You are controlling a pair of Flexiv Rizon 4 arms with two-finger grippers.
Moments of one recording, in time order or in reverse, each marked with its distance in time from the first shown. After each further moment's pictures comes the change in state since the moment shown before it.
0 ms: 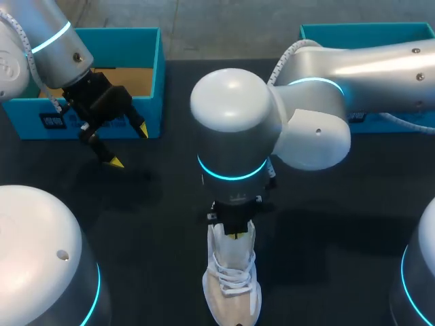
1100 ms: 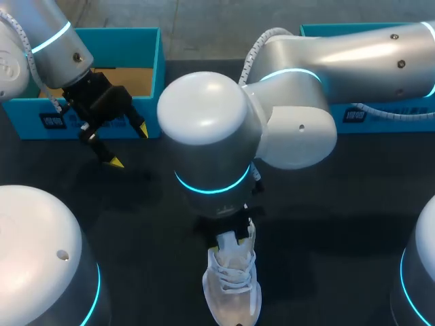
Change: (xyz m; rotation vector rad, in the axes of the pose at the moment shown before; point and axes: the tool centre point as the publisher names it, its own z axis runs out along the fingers) left arm 0.000 0.000 0.000 0.000 0.000 0.000; right arm 0.016 -0.033 -0.033 -0.021 -0.055 -0.157
